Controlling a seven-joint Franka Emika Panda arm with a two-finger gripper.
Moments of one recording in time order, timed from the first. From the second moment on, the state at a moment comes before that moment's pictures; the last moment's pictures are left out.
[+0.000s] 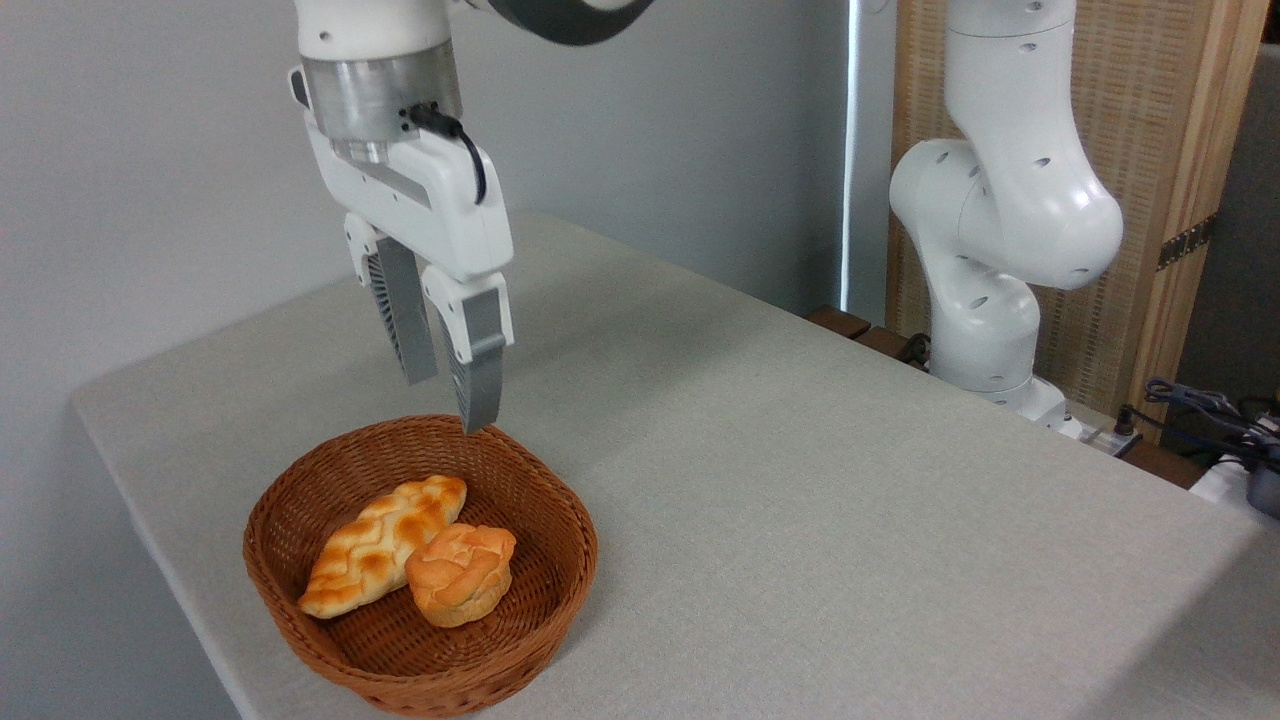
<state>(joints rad) -0.15 0.06 0.04 -1.60 -0.02 1.75 0.71</state>
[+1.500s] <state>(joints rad) -0.12 -0.04 0.01 -1.62 -0.01 1.58 0.77</state>
